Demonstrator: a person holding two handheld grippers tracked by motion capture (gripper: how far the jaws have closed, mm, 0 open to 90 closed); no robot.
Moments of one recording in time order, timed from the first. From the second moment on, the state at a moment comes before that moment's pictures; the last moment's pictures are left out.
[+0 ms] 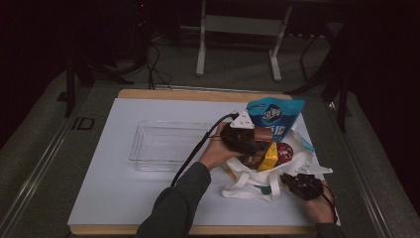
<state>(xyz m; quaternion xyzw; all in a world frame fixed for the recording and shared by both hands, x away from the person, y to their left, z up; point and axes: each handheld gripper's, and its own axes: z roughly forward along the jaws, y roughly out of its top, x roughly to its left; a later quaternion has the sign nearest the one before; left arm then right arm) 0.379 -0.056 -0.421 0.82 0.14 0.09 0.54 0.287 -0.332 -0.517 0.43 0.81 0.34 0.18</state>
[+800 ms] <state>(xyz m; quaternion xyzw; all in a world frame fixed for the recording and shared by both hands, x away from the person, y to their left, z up) 0.387 -0.060 -0.428 0.81 0.14 0.06 0.56 0.287 -0.333 -0.517 0.43 0.81 0.35 0.18</state>
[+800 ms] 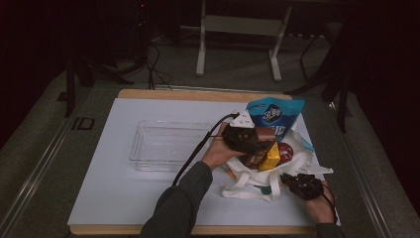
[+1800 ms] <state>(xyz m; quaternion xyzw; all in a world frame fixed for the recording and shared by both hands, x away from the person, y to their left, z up) 0.380 -0.050 -0.410 0.79 0.15 0.09 0.58 0.287 -0.333 -0.518 0.43 0.81 0.35 0.18</state>
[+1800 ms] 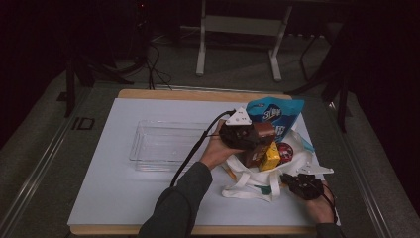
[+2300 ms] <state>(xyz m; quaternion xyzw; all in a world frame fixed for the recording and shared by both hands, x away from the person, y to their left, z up) 0.374 -0.013 -0.376 0.76 0.15 0.09 0.63 0.287 -0.333 -0.518 0.43 0.81 0.35 0.18</state>
